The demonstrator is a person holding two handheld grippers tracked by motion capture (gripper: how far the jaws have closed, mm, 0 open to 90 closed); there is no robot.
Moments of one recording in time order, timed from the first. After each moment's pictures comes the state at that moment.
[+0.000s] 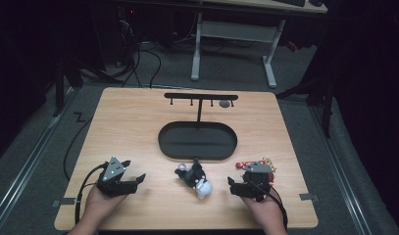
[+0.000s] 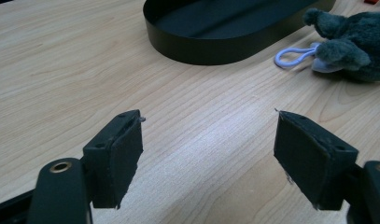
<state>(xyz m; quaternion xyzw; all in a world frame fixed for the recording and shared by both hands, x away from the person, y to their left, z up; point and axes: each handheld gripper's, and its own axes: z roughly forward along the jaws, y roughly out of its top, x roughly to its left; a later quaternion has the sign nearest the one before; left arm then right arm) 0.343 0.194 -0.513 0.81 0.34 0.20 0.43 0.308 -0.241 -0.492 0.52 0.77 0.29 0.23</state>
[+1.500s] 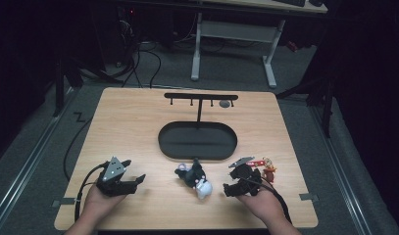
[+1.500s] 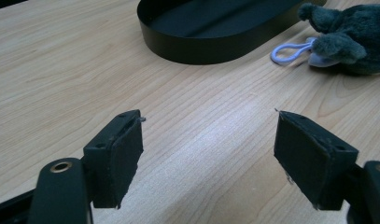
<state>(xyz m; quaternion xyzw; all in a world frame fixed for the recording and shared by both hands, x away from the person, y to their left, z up) 0.345 0.196 -0.513 0.82 0.32 0.20 0.43 0.328 -0.214 -0.482 0.49 0.84 0.16 0.15</state>
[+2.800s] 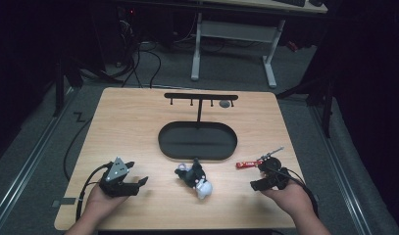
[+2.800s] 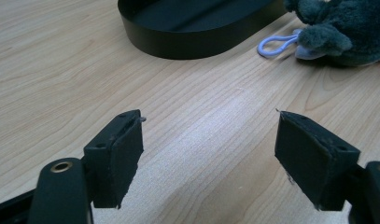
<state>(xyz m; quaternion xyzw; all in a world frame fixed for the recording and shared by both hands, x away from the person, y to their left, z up) 0.345 0.190 -0.515 0.83 0.31 0.18 0.43 0.333 -0.289 -0.453 0.55 0.82 0.10 0.10</state>
